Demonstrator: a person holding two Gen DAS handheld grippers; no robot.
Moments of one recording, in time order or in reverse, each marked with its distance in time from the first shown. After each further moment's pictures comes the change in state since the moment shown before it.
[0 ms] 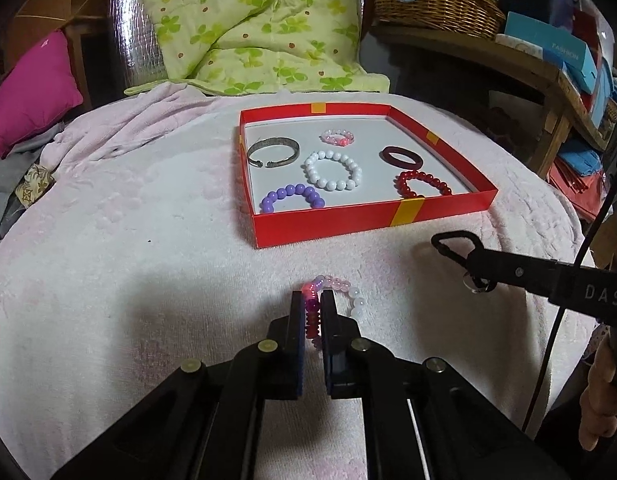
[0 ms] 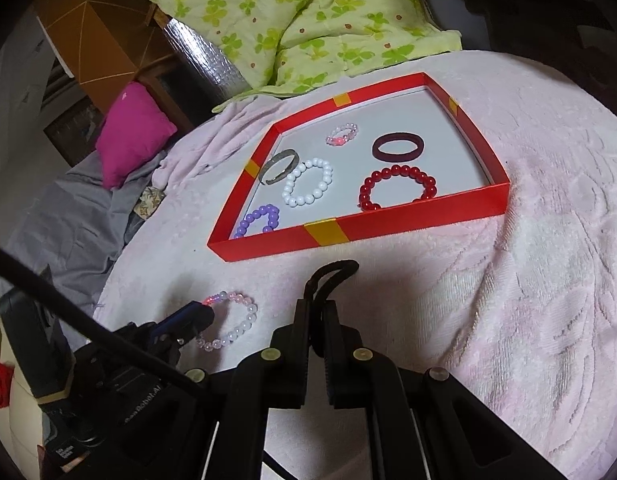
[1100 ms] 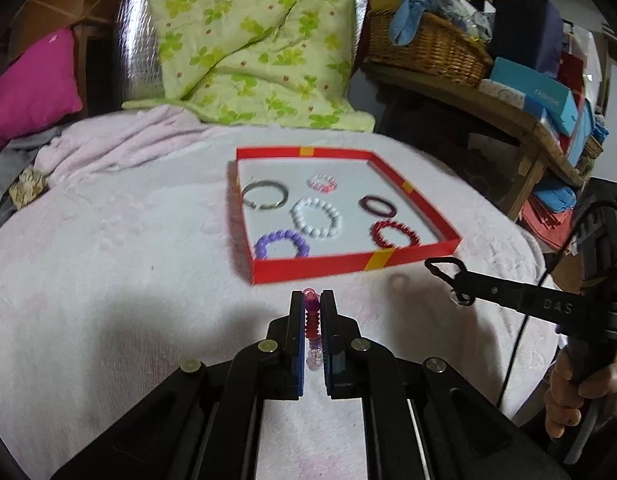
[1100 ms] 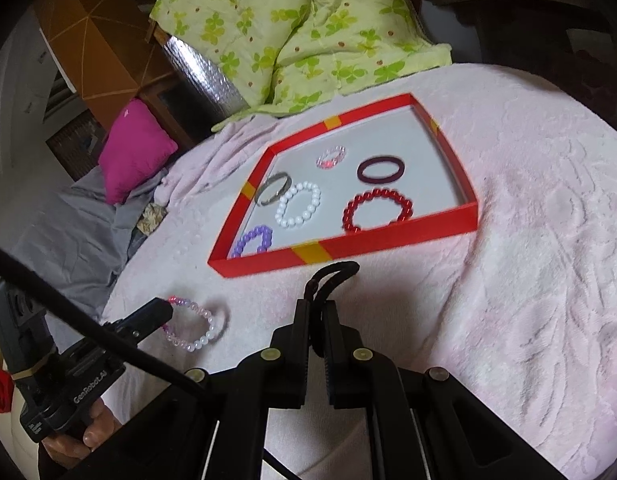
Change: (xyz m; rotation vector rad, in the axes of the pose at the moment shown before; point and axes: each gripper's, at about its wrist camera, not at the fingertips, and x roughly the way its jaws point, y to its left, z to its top) left arm -0.041 0.012 0.019 -0.051 -0.117 -0.115; right arm -0.027 -0.014 0.006 0.021 -0.075 0.011
